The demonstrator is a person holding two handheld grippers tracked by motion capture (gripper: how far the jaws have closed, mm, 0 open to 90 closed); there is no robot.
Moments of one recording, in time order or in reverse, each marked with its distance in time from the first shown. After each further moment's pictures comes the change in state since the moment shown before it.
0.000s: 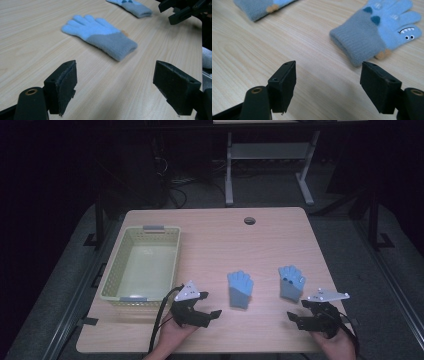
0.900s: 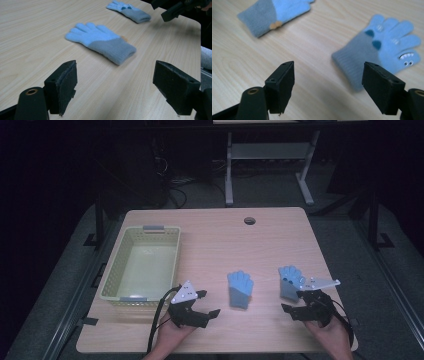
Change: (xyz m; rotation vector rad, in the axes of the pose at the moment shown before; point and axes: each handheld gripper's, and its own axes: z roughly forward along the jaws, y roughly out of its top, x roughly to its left) left arm -0.003 0.002 -0.009 -0.036 0.020 0.033; right arm 0.003 0.036 0.004 0.037 0.005 -0.031
